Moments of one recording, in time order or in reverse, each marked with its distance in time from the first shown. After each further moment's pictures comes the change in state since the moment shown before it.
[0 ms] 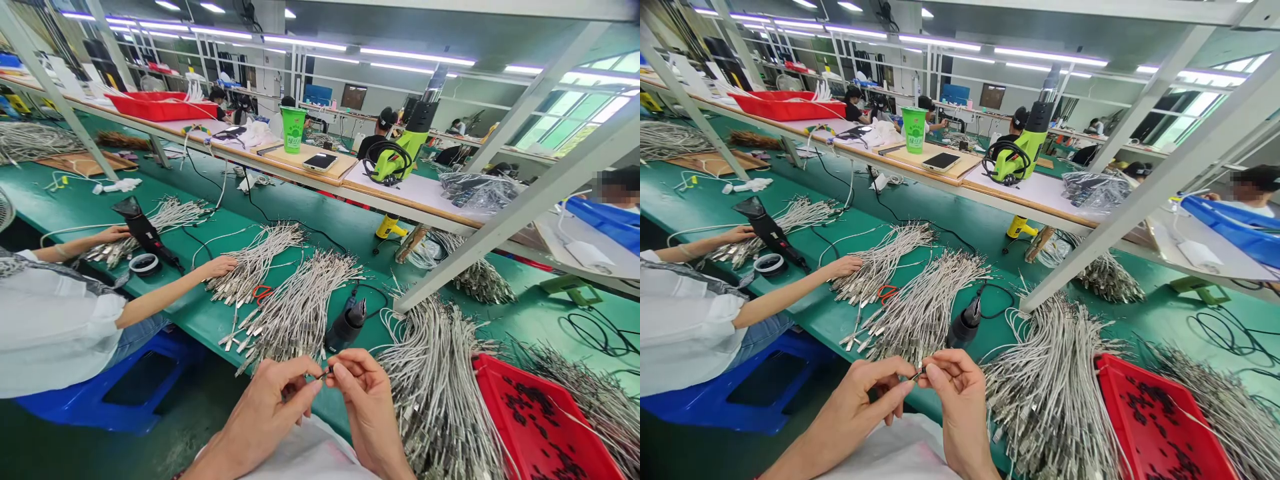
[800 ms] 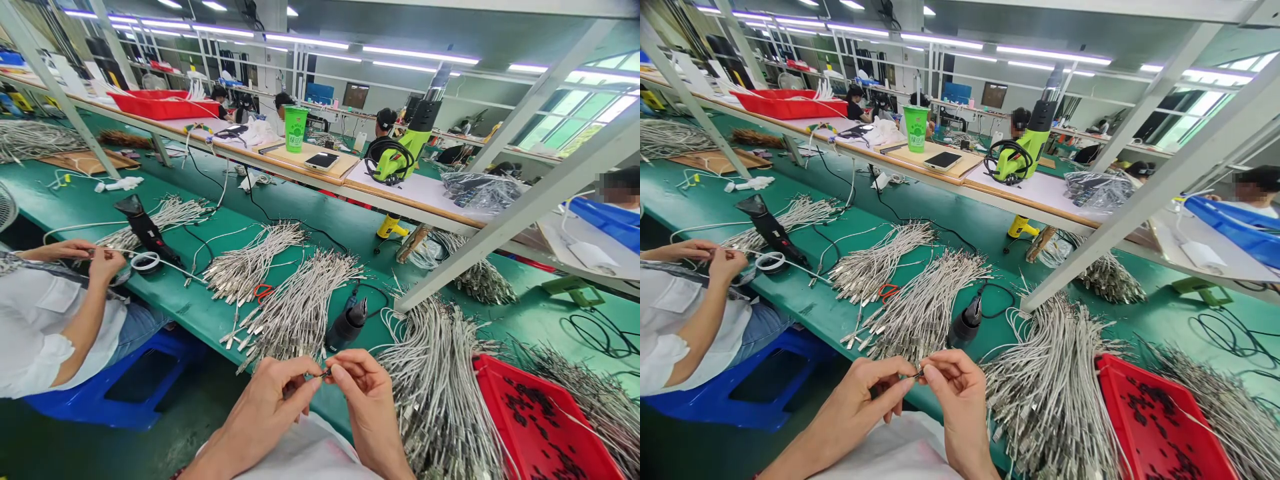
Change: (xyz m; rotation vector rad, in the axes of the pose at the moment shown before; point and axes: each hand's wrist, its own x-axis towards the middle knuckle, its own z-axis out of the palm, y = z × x) left_hand 0.000 0.003 -0.002 0.023 -0.012 -0.013; right_hand 0.000 0.003 -0.002 -0.181 -0.027 -0.078
